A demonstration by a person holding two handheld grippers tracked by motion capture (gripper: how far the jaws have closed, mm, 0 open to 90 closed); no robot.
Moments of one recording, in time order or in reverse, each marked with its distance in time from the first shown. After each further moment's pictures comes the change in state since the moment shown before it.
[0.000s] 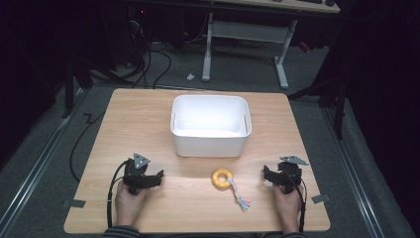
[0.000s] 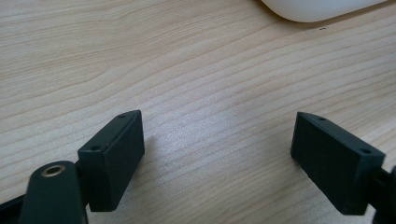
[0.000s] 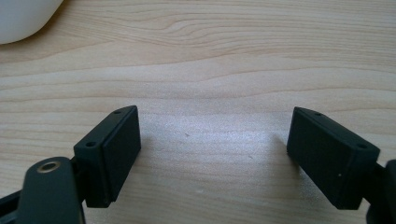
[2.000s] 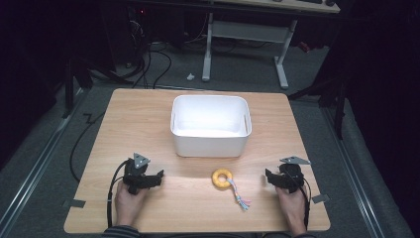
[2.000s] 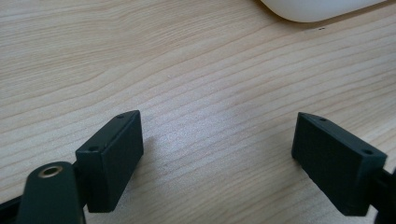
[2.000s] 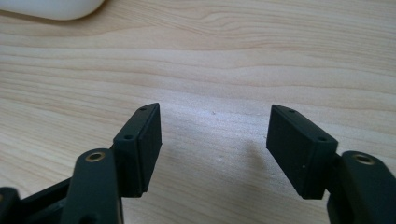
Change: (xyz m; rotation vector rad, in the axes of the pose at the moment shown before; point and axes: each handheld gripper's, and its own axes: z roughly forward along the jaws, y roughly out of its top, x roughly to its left) left arm 0.000 0.000 0.000 0.000 -0.003 -0.002; right arm 0.000 0.005 -0.022 0.058 0.099 -0.091
